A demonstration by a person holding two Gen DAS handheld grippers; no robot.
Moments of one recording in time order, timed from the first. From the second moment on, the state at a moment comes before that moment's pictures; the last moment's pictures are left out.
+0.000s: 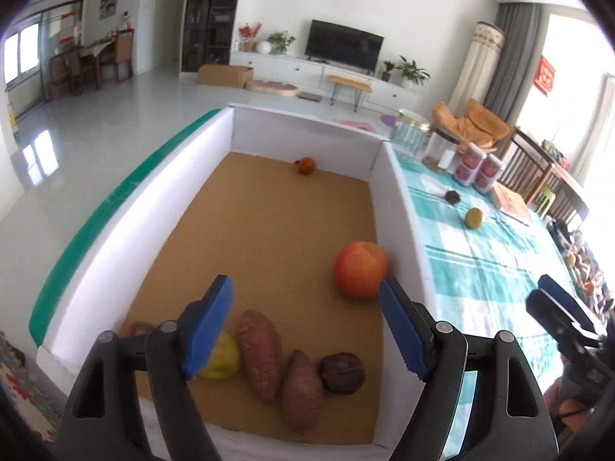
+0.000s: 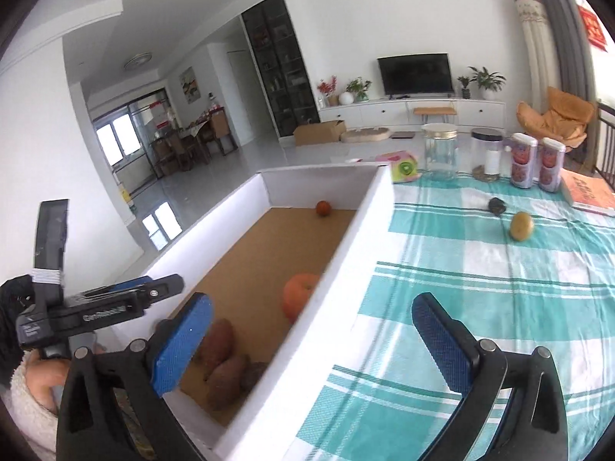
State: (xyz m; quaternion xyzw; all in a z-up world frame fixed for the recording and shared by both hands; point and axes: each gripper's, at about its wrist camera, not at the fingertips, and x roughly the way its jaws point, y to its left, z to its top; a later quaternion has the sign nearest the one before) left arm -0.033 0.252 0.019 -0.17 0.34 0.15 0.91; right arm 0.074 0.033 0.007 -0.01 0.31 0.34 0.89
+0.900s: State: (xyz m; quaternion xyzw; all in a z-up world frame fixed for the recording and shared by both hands) left arm 0.119 0.034 -0.099 -0.01 0.43 0.02 0.90; right arm 0.150 -0.164 -0.112 0.01 0.43 -0.01 0.90
